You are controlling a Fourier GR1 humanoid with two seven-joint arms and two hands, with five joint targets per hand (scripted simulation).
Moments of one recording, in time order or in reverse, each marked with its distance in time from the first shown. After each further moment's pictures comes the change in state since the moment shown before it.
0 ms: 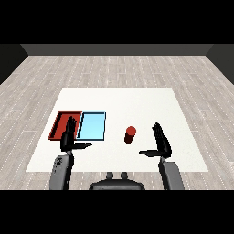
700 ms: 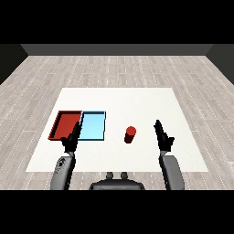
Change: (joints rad) left arm 0.021 0.023 -0.061 0.063 -0.020 0.025 0.265; right arm -0.110 -0.035 -0.026 0.100 0.069 -0.127 0.193
